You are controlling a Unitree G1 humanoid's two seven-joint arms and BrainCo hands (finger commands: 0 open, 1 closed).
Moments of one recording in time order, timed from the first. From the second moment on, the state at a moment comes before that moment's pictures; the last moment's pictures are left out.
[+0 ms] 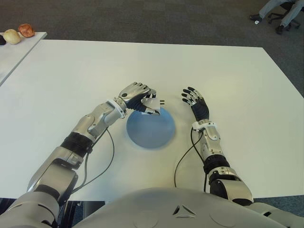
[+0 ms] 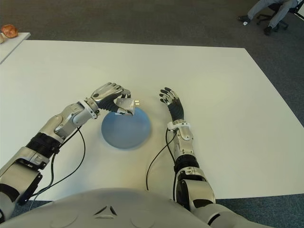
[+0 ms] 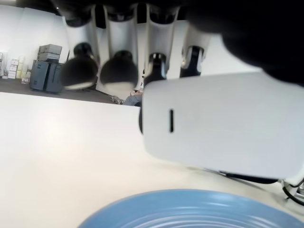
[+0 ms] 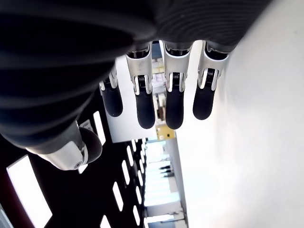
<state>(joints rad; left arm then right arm) -0.36 0.47 -0.42 0.35 0.76 -0.47 0.04 -0.25 -0.03 -0.13 0.77 0.17 -0.44 0.26</state>
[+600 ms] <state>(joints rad) -0.36 0.47 -0.44 0.41 0.77 -0.52 0.09 -0.24 -0.02 -0.13 0.75 0.17 -0.43 0.26</state>
